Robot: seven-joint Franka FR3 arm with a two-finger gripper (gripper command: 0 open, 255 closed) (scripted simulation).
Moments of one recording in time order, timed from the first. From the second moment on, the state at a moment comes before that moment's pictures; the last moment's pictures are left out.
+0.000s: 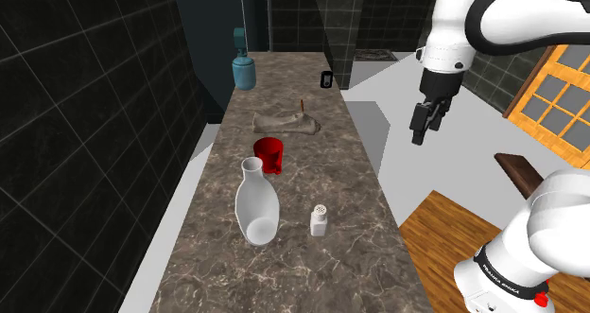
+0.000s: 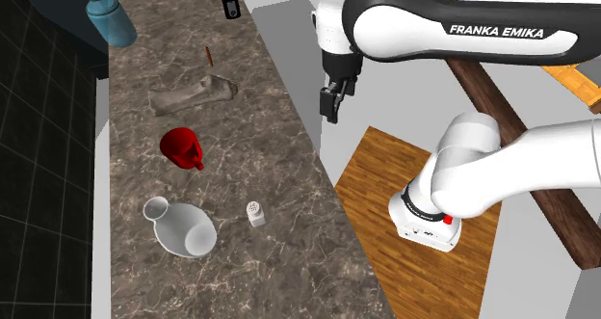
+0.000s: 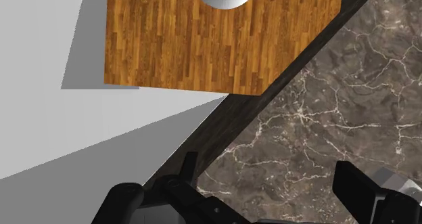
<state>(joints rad) 0.05 -0.75 0.04 -2.46 0.05 1.58 0.04</state>
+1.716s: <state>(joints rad) 0.18 -0.20 0.46 -2.39 0.12 2.23 0.45</state>
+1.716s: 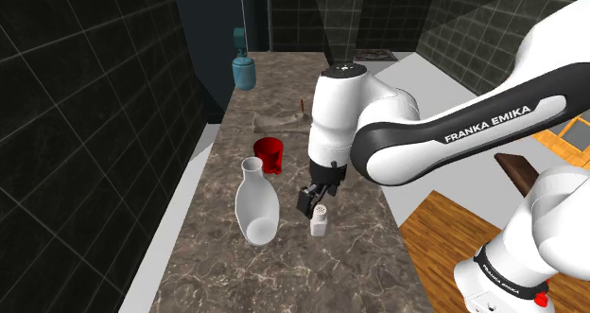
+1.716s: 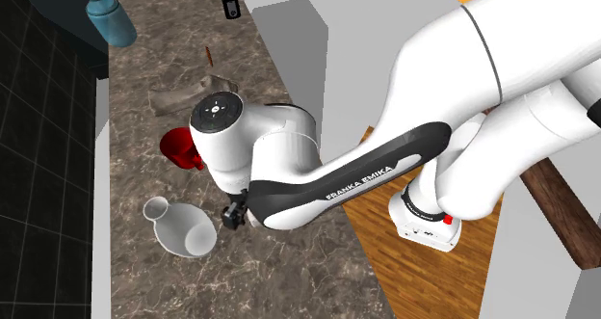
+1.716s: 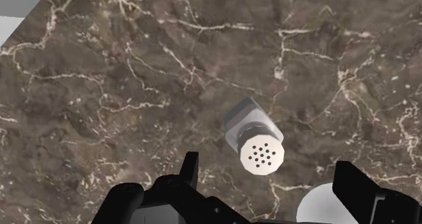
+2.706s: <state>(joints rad) 0.18 -0.15 0.47 -2.42 0.11 2.31 0.47</state>
